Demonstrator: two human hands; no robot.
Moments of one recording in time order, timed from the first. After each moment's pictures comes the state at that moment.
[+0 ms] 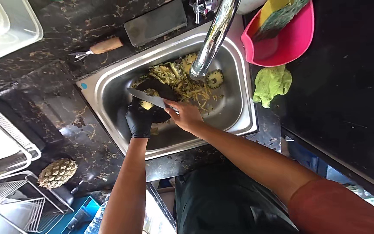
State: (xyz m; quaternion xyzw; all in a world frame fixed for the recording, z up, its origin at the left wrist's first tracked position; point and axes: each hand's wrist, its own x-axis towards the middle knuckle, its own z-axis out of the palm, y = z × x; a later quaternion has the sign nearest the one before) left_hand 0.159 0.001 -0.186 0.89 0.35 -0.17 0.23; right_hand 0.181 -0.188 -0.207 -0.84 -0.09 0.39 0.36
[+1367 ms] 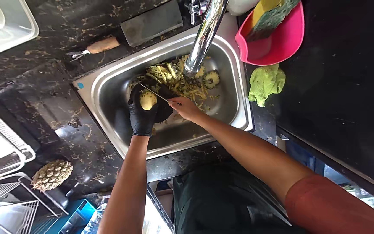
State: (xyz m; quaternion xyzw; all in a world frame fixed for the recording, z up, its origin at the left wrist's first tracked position) left_hand 0.165 -0.011 -0.187 0.89 0.31 -0.18 0.29; right_hand 0.200 -0.204 -0.244 -0.70 0.03 0.49 0.51
